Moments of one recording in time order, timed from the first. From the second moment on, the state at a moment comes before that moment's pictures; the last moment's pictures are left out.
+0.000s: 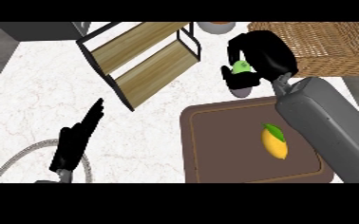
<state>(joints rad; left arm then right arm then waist) 0.02 0.28 -0.16 -1.39 0.04 0.03 0.04 -0.78 -0.49 0.51 -1.35 0.53 0.11 0.40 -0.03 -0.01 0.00</state>
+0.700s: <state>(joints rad) -0.04 0.25 -0.15 -1.35 0.01 0.01 0.04 -1.02 -0.40 0.24 -1.34 0.50 0.10 0.49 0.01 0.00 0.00</state>
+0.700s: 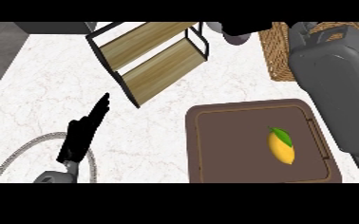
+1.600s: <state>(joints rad) -0.08 0.24 -0.14 -1.34 -0.01 -0.03 0.05 -1.45 -0.16 0.17 -0.53 0.67 -0.08 0.24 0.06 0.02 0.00</state>
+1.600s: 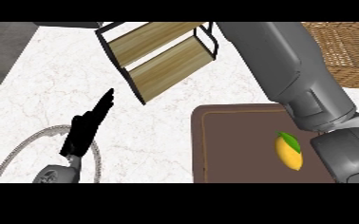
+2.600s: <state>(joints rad) -0.09 0.22 -0.16 -1.33 -0.04 -0.04 0.03 -1.48 -0.01 -0.26 -0.30 0.26 -0.09 0.08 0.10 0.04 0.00</state>
